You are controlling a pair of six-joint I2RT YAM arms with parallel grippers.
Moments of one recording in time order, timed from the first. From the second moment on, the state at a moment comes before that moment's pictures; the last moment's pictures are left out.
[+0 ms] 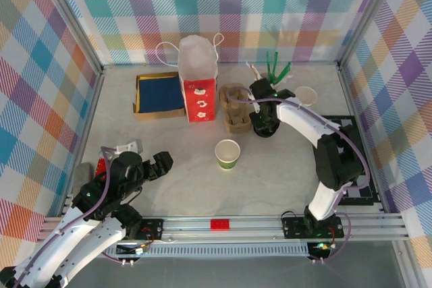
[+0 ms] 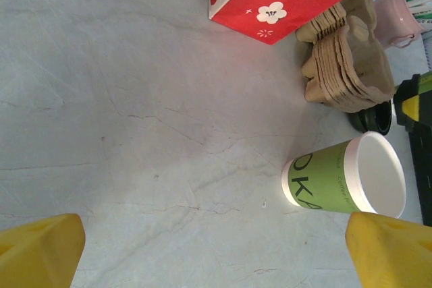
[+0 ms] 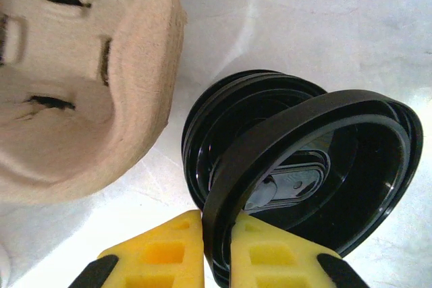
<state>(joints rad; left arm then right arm) -0.66 0.45 0.62 -0.84 -0.20 -0.89 0.48 1.73 1.37 -0.86 0.13 0.06</state>
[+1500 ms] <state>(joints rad) -0.68 0.90 0.92 0.26 0.31 -1.22 0.49 1.08 1.26 0.56 -1.03 1.17</state>
